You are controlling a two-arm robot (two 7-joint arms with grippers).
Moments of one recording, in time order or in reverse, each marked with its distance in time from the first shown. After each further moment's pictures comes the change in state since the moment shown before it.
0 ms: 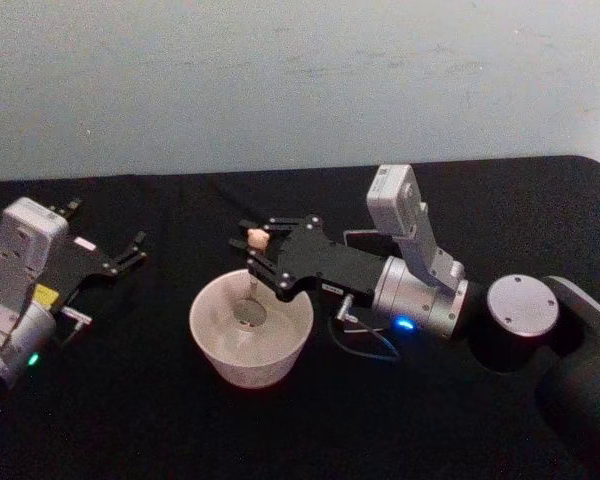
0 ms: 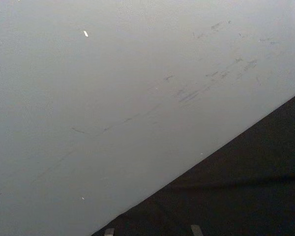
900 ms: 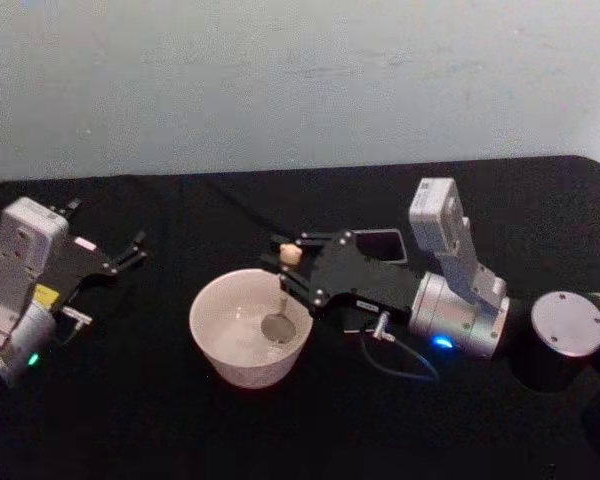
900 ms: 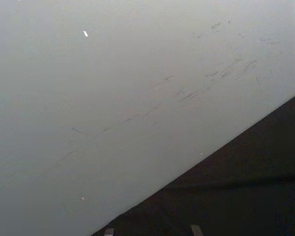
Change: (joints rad) left arm 0.000 0.000 0.000 0.000 0.000 0.000 0.000; right arm -0.094 0.095 0.039 -0.140 0.024 0.045 0.009
